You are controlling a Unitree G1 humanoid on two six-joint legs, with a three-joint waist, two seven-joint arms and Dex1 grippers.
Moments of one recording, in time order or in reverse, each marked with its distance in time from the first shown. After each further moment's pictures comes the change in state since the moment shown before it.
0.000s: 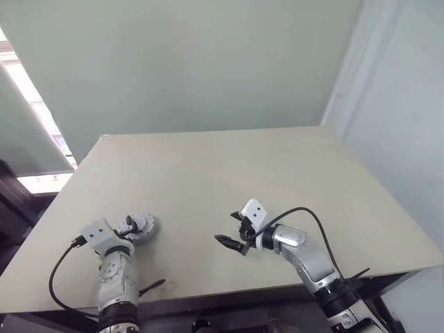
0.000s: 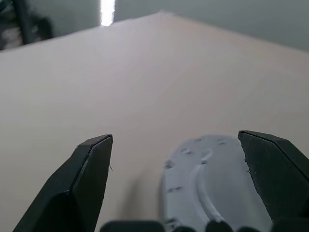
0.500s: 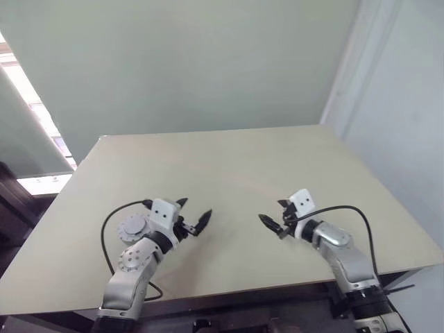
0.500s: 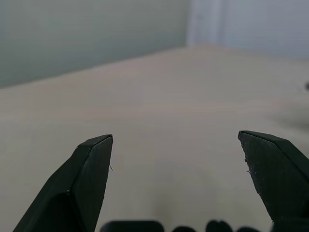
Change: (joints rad) left arm 0.145 0.138 -0.436 -0.596 0.010 0.324 -0.475; right arm 0.121 -0.151 -0.281 -0.086 0.052 0.004 -0.075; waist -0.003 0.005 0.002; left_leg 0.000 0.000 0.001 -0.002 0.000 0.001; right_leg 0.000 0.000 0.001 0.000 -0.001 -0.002
